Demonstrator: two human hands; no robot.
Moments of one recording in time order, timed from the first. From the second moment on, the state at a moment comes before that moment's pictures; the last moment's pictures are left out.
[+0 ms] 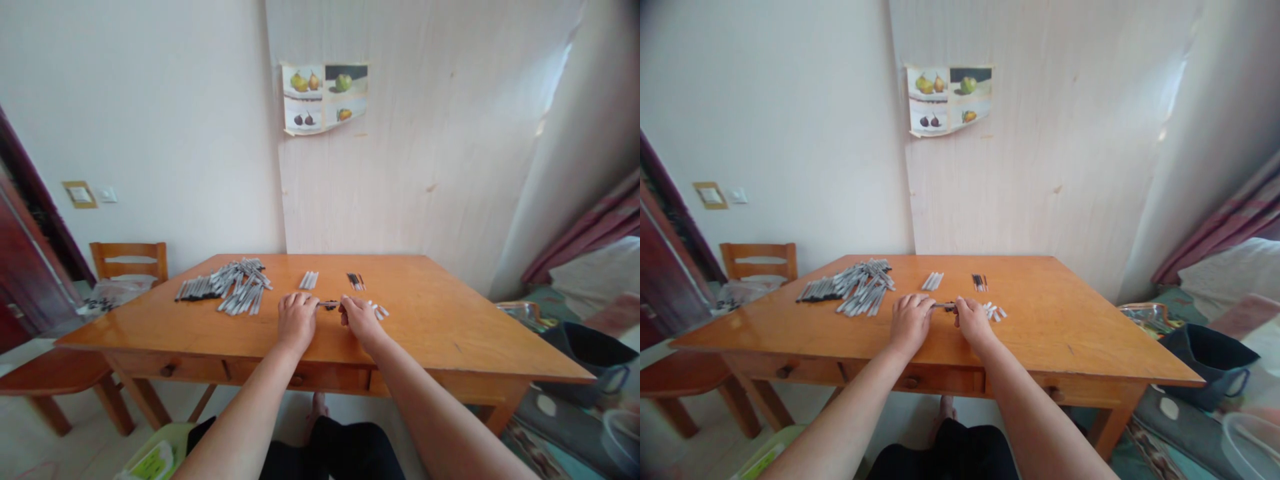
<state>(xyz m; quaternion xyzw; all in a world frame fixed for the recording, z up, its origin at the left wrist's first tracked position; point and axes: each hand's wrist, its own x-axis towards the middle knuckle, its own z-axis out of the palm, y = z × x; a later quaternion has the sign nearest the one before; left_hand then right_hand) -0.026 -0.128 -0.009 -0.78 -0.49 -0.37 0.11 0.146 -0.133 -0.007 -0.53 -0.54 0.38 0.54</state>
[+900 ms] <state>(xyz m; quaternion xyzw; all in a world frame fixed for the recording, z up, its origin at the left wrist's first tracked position) -0.006 -0.102 -0.023 -0.37 -0.28 -0.61 -0.64 0.116 -0.132 -0.021 -0.44 -0.48 0.50 0.56</state>
